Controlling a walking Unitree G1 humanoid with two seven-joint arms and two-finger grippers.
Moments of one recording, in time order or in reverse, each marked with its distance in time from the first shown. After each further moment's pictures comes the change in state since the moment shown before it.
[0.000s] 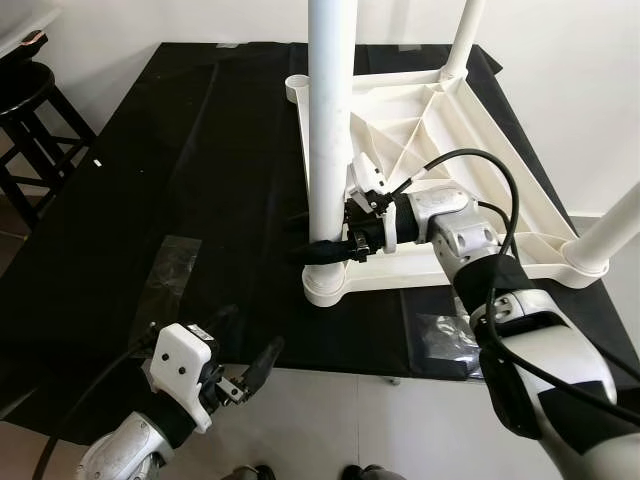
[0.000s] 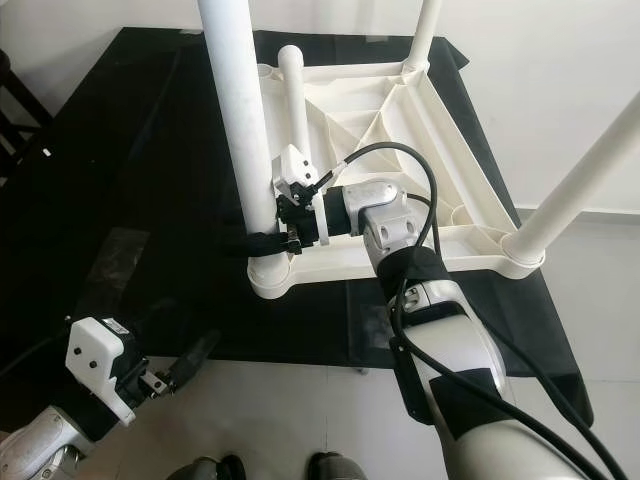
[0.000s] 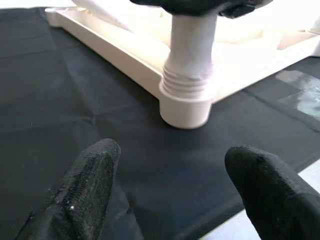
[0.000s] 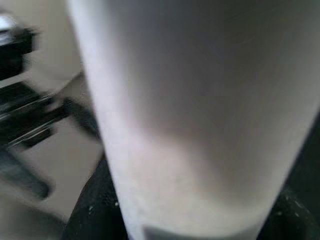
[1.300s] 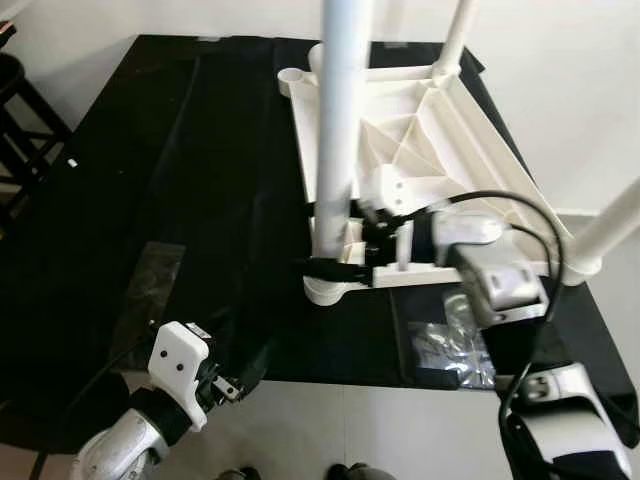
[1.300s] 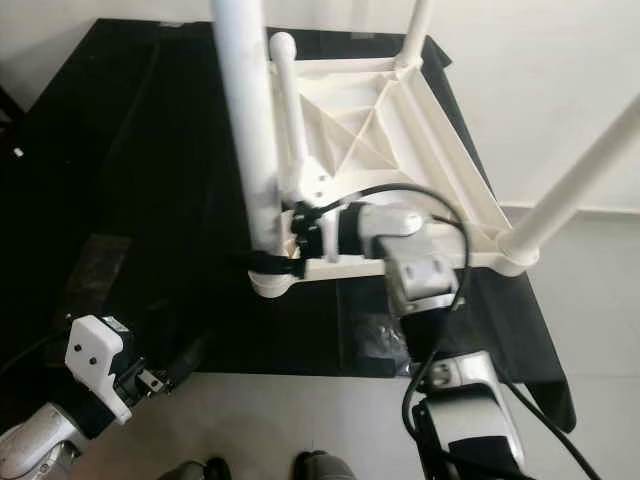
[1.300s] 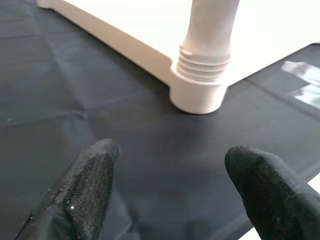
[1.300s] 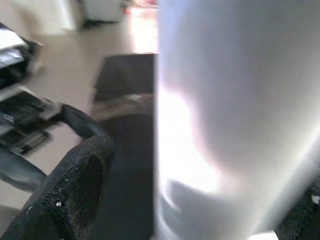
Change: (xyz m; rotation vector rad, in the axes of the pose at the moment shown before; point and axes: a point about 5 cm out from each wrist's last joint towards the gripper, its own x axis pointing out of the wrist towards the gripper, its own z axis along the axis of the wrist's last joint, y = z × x) left arm -0.002 0.005 -0.005 0.002 0.038 -0.004; right arm -0.009 0.025 0.012 -0.001 0.000 -0.020
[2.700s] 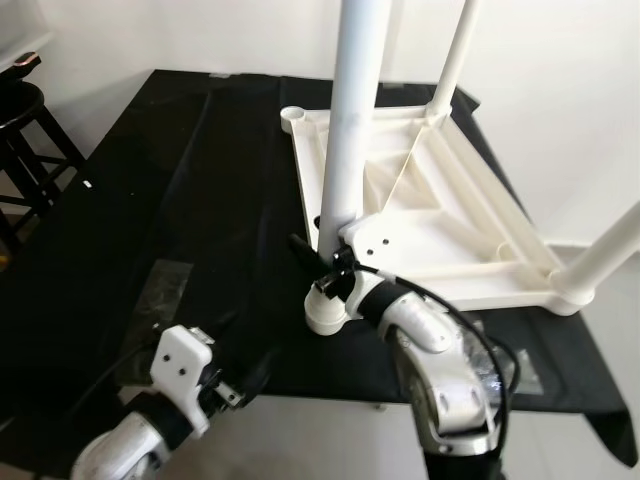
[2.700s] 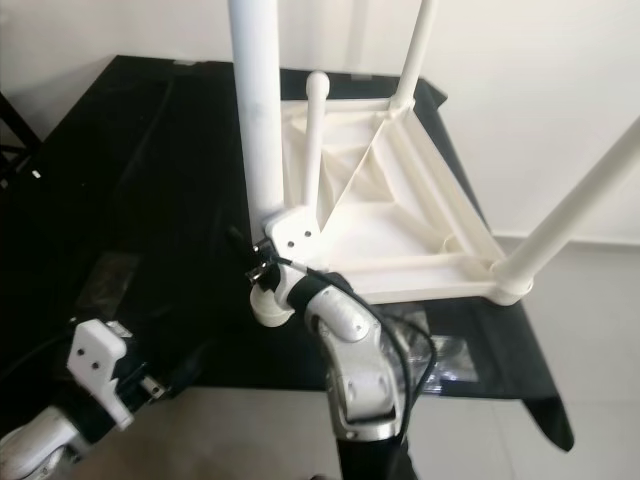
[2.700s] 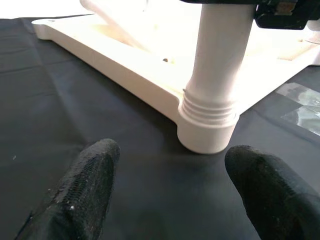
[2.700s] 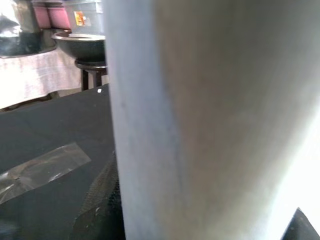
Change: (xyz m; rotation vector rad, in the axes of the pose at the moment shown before) left arm 0.006 0.001 -0.001 -0.001 -0.006 -0.015; right arm 0.040 0.066 -0.026 0.133 -0.060 -0.760
